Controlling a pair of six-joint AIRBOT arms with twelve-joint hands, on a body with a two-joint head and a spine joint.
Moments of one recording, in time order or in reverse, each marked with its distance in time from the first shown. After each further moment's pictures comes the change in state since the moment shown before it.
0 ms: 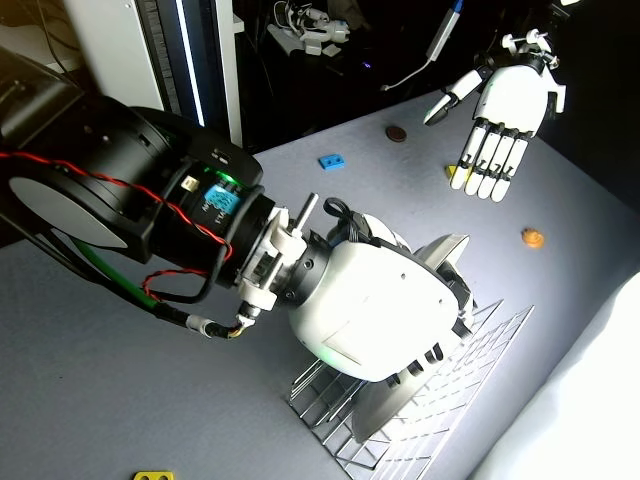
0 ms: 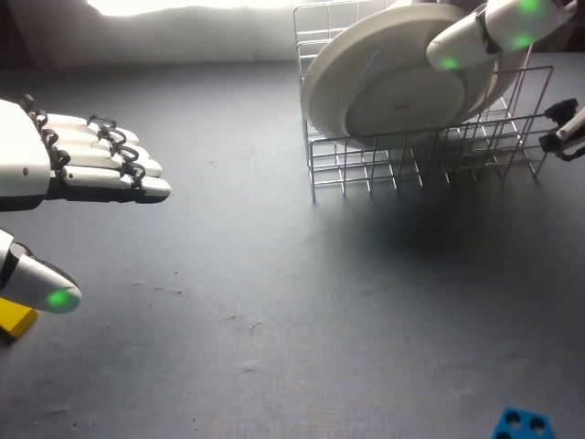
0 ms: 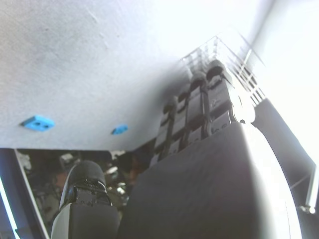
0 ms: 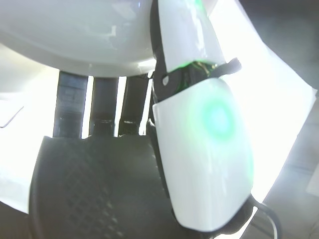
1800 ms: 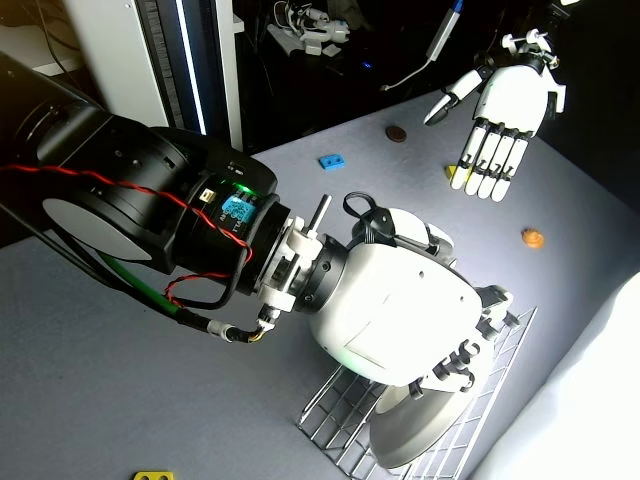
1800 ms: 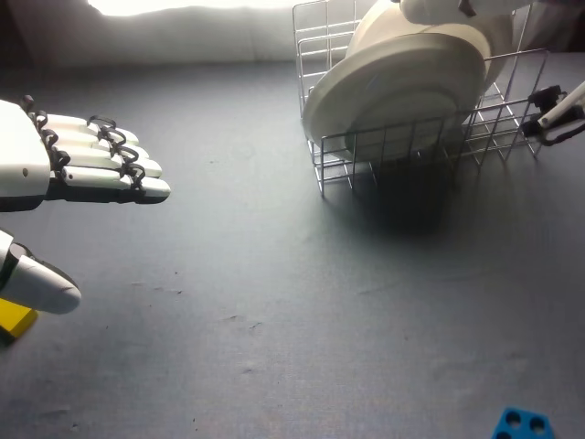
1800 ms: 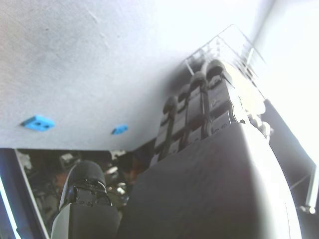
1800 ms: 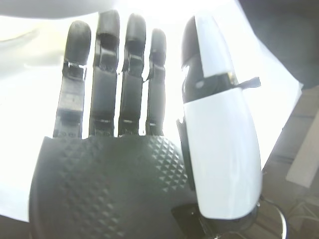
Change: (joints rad) left arm 0.000 0.000 0.000 0.003 0.000 0.000; right arm -0.007 -0.026 0.023 0.011 0.103 -0.027
